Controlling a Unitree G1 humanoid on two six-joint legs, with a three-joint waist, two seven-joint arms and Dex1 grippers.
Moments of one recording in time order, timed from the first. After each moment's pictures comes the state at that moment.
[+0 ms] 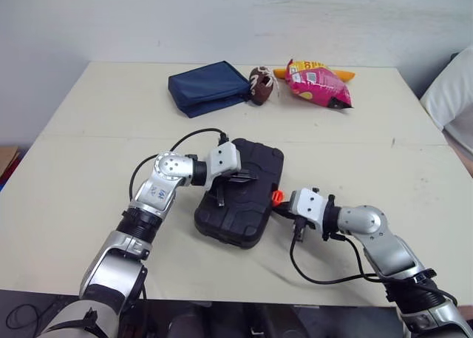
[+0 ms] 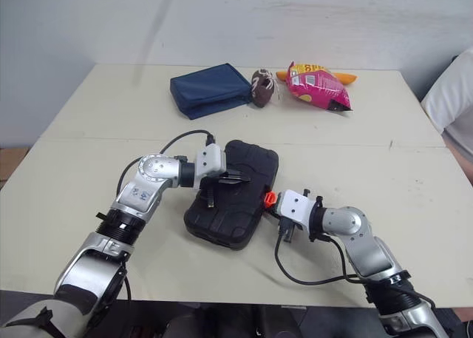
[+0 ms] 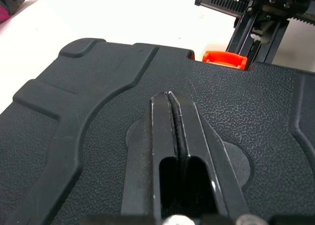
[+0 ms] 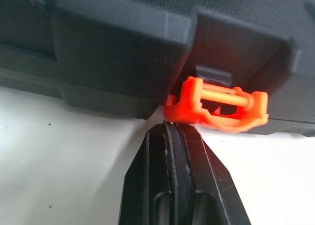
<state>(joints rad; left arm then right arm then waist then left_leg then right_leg) -0.73 0.37 -0.26 0.38 -0.08 0.04 -1.04 -0.27 -0.59 0.22 -0.08 0.03 0.10 0.88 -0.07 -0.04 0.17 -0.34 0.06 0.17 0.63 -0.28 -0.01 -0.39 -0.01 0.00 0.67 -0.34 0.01</state>
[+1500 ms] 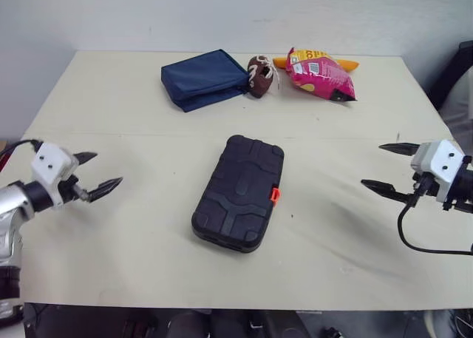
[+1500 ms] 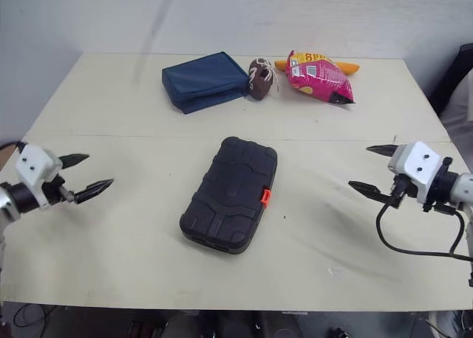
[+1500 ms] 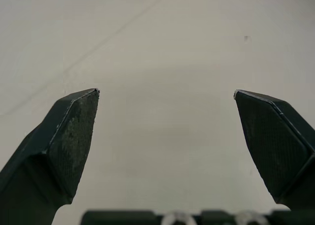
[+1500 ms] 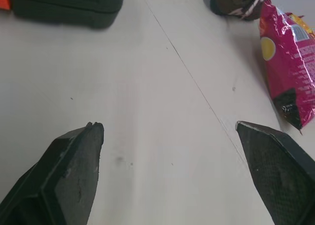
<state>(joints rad) -0.19 0.89 0.39 0.29 -0.26 0.06 -0.91 -0.27 -0.99 -0.28 0.19 0.26 -0.09 1.13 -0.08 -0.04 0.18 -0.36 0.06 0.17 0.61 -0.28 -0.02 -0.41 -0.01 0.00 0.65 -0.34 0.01</state>
